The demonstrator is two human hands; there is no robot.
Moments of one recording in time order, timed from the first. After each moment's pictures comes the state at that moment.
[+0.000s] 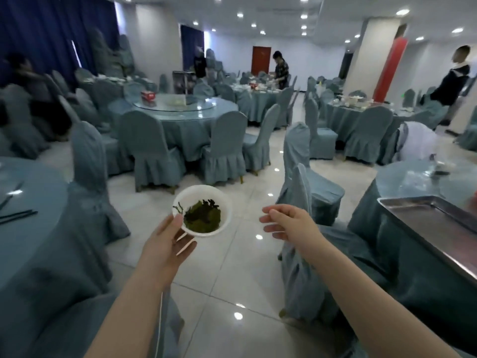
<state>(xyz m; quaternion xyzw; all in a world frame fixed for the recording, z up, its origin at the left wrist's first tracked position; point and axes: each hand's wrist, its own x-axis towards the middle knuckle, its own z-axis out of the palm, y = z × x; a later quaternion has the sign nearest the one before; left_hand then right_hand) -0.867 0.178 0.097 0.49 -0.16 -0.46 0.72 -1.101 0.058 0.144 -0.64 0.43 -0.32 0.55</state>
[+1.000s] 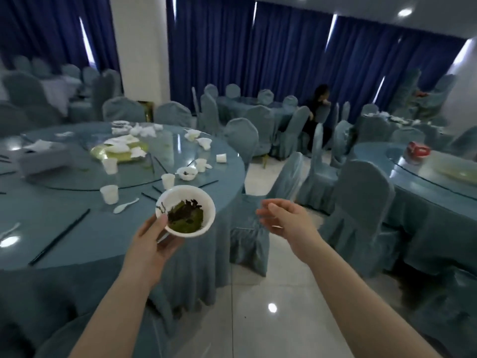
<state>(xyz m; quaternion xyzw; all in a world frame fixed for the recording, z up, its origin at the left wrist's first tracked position) -0.539 -0.045 0.099 0.43 0.16 0.10 0.88 -0.494 -0.311 0.157 -0.74 -0.01 0.03 0.67</state>
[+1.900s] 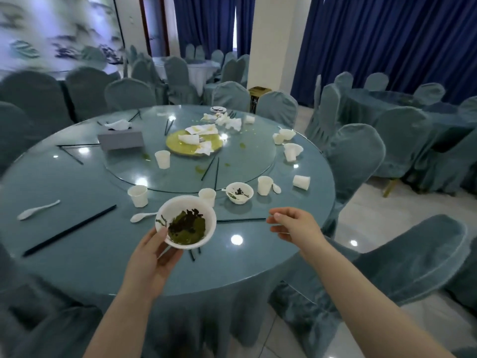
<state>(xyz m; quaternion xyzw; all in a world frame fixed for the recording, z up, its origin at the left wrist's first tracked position) -0.227 -0.057 0.034 0.35 0.34 0.32 0.81 -0.009 -0.250 0.081 -0.75 -0.15 0.26 0.58</state>
